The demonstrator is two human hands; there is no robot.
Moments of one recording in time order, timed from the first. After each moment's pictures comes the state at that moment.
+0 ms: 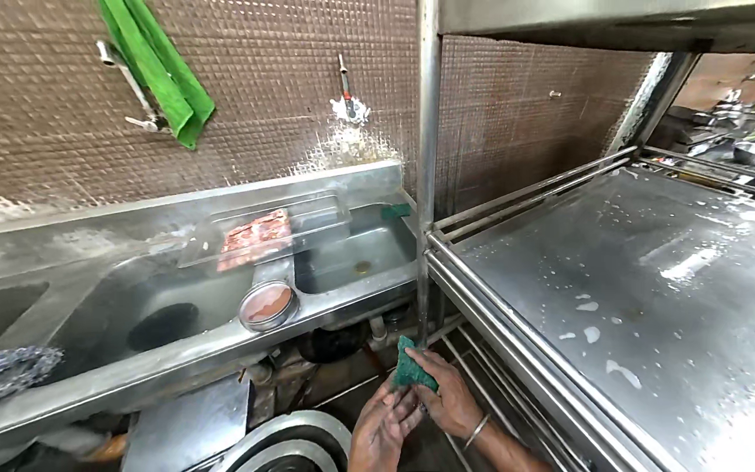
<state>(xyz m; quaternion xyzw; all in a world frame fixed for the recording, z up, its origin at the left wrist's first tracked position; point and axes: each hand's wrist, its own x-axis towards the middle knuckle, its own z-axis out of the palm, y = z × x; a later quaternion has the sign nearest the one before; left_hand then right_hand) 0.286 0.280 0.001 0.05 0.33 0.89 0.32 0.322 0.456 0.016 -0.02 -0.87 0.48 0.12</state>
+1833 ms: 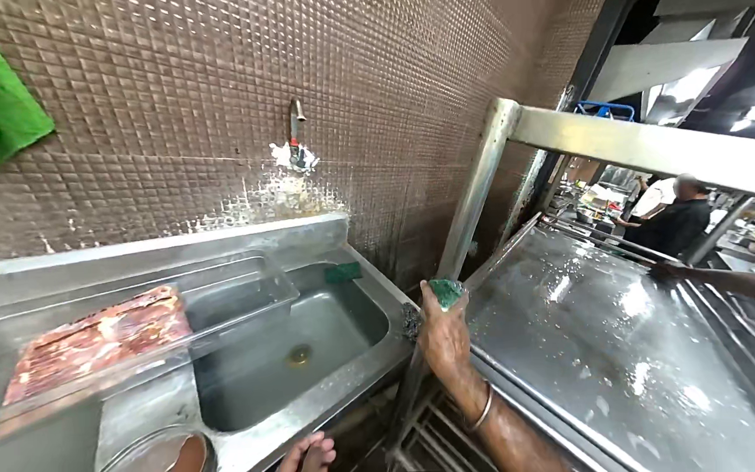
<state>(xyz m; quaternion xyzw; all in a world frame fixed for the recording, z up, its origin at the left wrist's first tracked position) 0.026 0.273 -0.054 0.08 0.63 0.76 0.16 0.094 0.497 0.158 -0.38 -0.88 0.04 0.29</state>
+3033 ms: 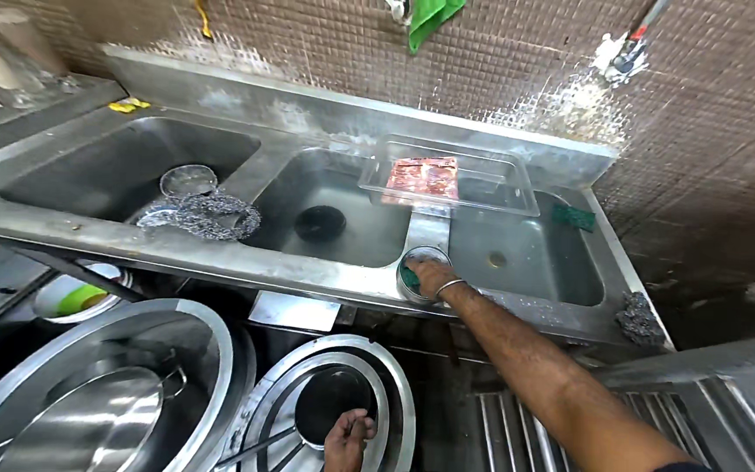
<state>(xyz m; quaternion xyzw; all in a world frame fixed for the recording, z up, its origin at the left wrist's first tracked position) 0.174 0.034 -0.163 -0.27 0.67 0.69 0.01 -0.140 0.213 0.005 0.18 -0.96 0.04 -0.20</state>
